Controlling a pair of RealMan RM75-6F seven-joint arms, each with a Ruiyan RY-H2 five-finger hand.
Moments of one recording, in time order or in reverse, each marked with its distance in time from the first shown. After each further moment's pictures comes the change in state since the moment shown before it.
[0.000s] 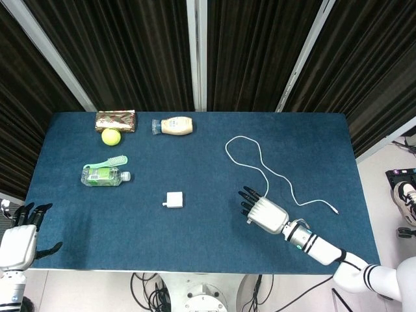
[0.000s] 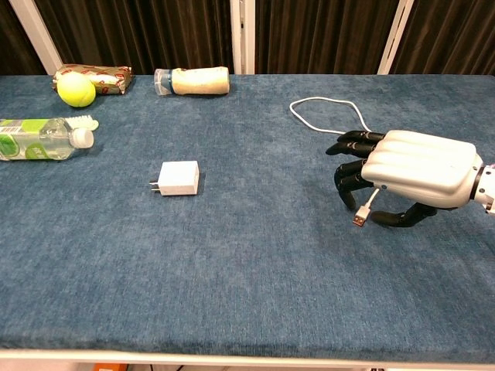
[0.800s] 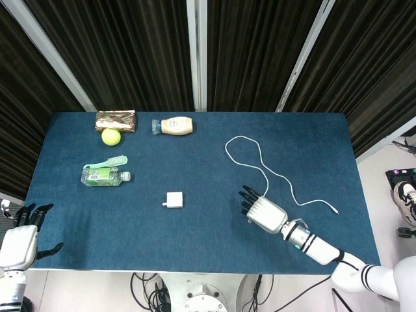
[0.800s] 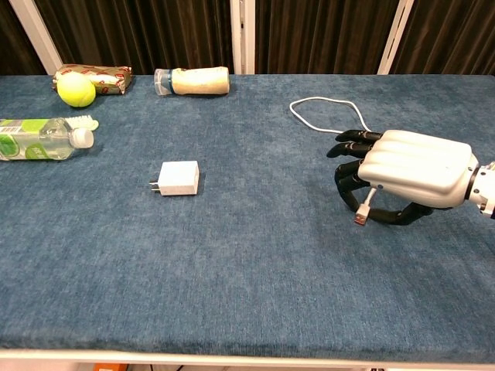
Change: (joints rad) left arm -0.002 0.000 0.000 0.006 -0.003 -0.018 -0.018; right arm 0.003 -0.014 0.001 0.005 0.017 0.008 -0.027
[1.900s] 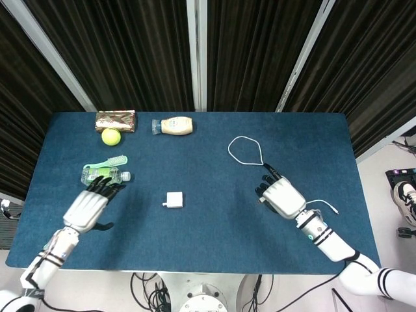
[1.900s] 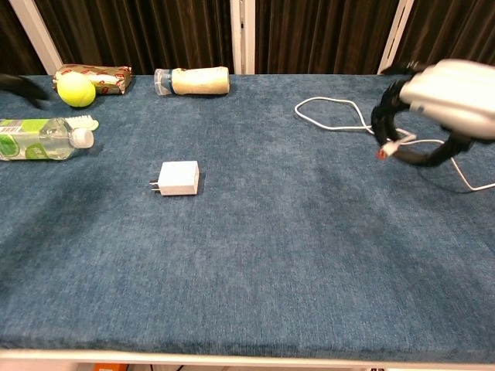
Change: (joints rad) left arm -0.388 0.032 -0.089 -0.102 0.066 -0.442 0.135; right arm -0.047 0.155 0.106 -0.199 0.161 0.055 0.016
